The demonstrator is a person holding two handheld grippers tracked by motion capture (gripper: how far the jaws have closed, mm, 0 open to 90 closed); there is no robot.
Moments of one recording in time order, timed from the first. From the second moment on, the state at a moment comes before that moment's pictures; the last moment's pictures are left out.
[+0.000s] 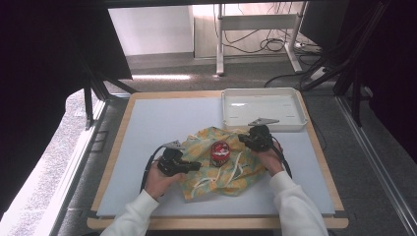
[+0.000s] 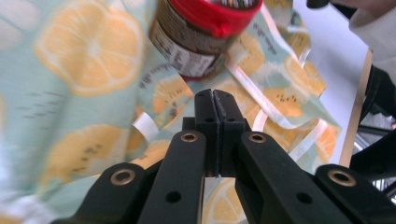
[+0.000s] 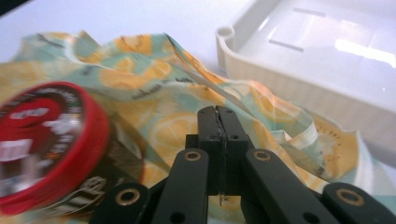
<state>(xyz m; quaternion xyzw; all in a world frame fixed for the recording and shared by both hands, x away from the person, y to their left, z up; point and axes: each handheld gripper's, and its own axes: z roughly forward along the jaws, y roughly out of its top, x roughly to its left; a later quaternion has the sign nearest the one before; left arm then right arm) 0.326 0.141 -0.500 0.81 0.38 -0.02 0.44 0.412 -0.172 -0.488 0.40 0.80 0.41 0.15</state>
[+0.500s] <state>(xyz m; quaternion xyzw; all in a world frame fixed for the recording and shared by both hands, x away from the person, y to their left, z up) 0.327 0.170 -0.484 0.79 0.41 0.04 0.45 0.376 -0.189 -0.470 0.38 0.81 0.43 0.15</state>
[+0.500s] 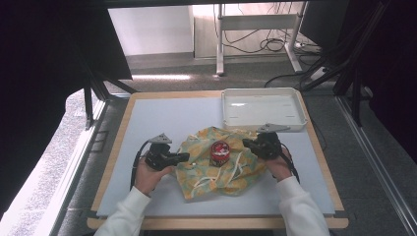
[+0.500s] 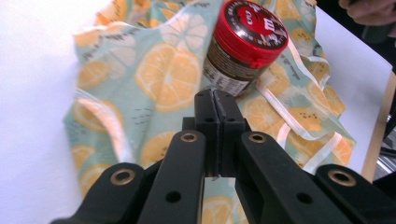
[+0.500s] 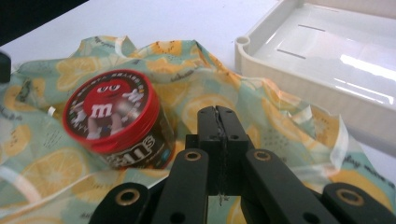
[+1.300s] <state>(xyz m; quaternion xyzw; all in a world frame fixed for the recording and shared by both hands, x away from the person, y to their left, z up) 0.331 0.185 -0.481 0.77 0.43 0.09 0.46 0.356 -0.189 -0.461 0.34 0.81 0.45 0.14</state>
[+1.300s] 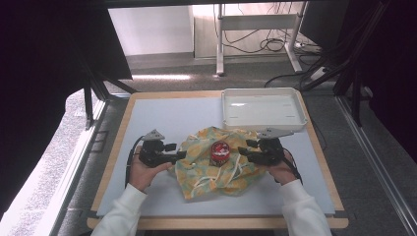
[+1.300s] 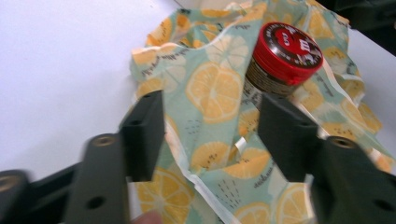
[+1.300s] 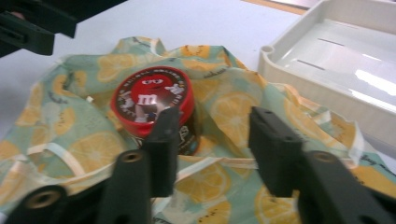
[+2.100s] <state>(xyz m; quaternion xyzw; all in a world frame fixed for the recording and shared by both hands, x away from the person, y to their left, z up) 0.332 0.190 -0.486 0.77 0.45 0.10 0.44 0.355 -0.161 -0.461 0.32 0.85 0.40 0.12</state>
